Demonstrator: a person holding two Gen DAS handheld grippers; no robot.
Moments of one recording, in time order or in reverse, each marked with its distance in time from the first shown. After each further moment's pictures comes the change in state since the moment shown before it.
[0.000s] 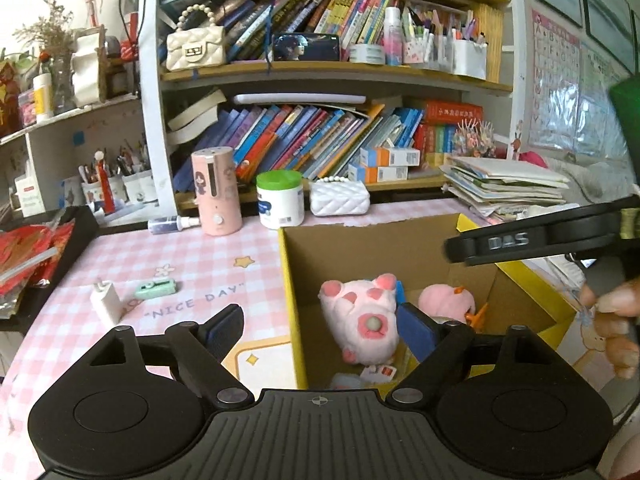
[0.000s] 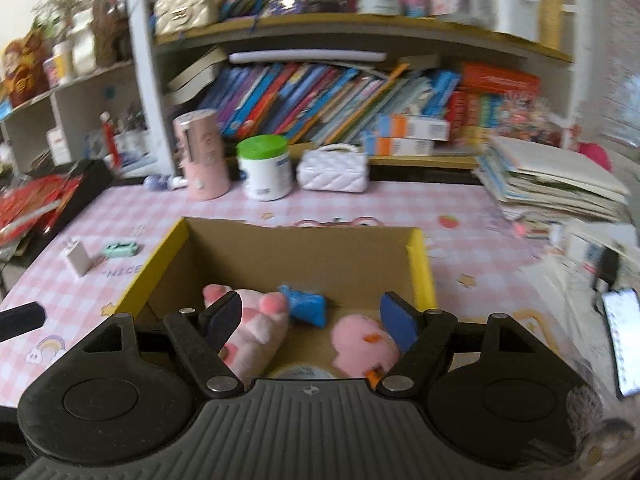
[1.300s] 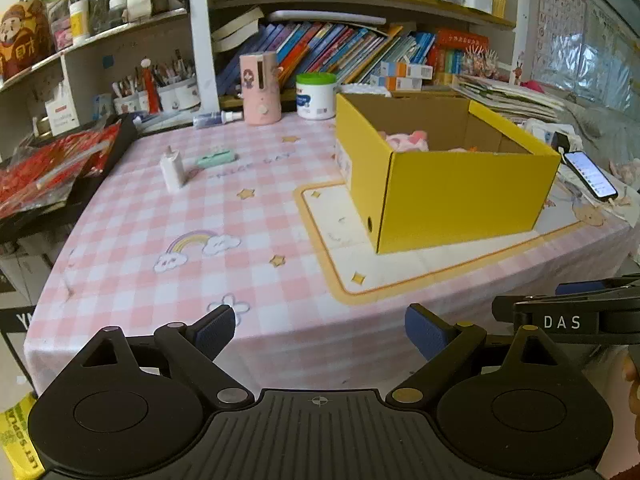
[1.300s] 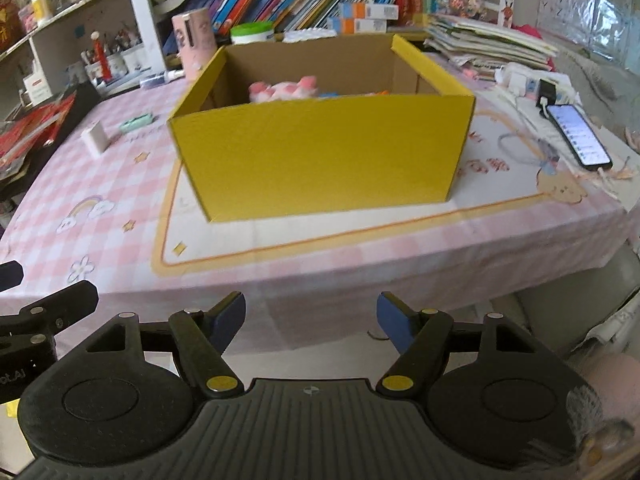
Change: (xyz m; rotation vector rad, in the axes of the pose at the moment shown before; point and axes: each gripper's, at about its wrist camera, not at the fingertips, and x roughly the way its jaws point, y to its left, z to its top) left arm -0.094 0.072 -0.100 0.000 0.222 -0.005; right arm -0.093 0.109 -0.161 0.128 0.249 -0.108
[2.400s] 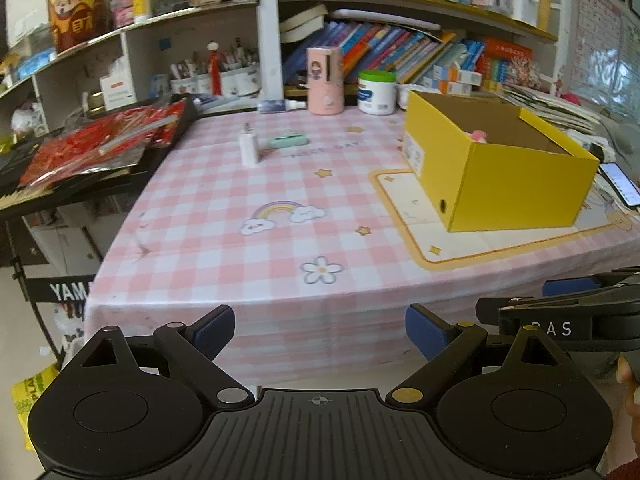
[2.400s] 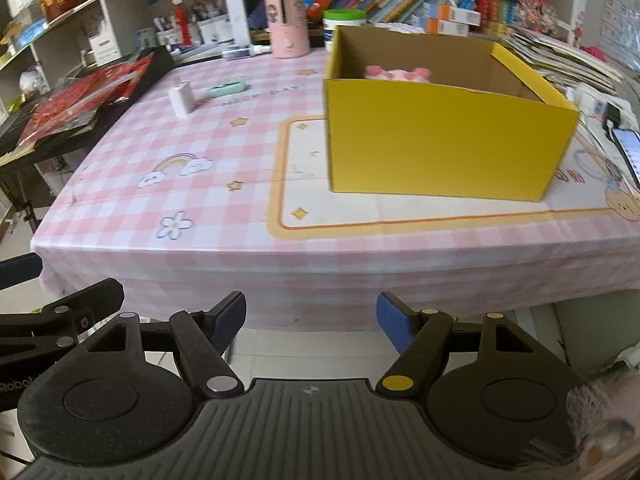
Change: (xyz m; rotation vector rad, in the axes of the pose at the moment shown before) left arm -0.033 0.065 -0.030 -0.074 0.001 0.091; right arm -0.007 0.082 -0.018 -0.134 0.014 0.131
